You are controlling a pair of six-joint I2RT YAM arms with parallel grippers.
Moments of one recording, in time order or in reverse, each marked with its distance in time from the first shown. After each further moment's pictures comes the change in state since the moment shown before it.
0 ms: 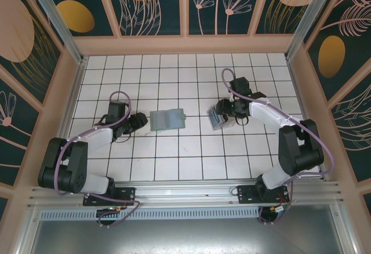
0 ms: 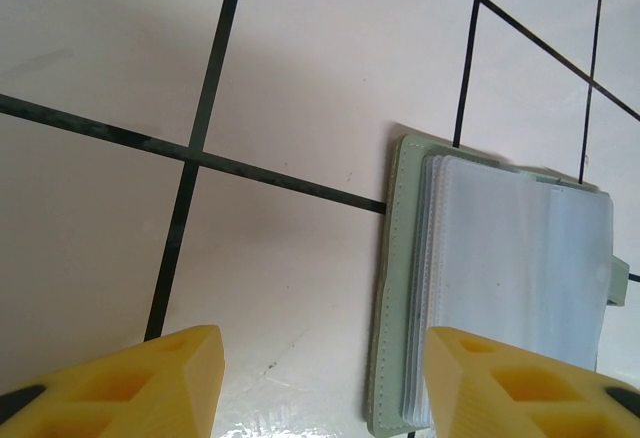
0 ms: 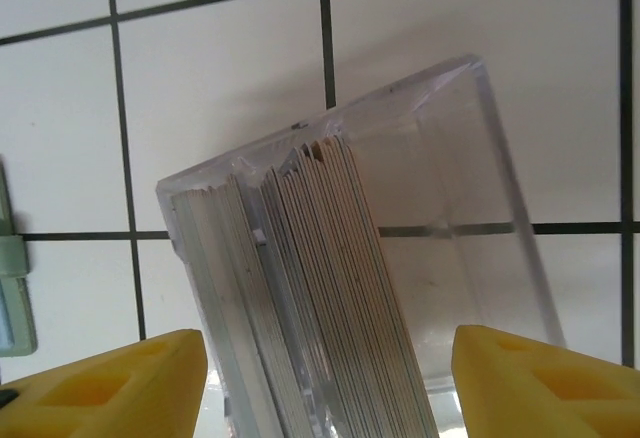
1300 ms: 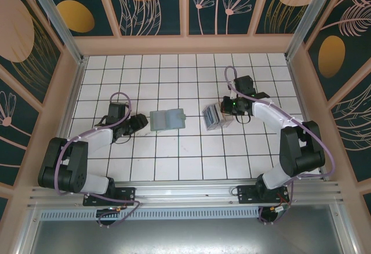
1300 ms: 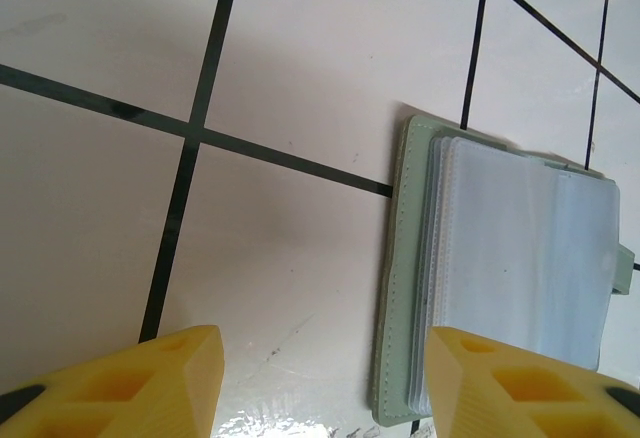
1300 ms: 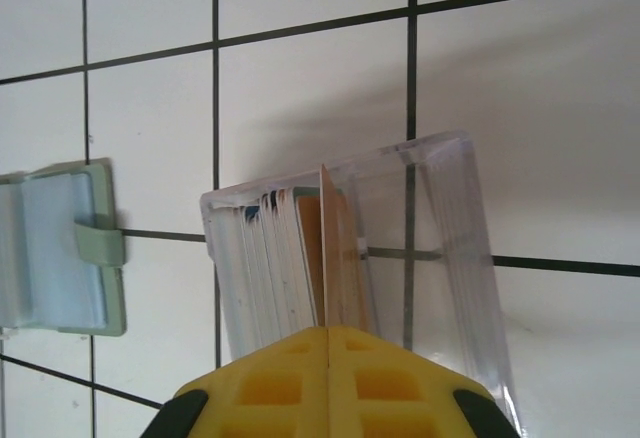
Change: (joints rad) left arm 0.000 0.006 -0.014 0.006 0.016 -0.005; right arm -0.036 -0.029 -0.011 0.066 -0.141 -0.021
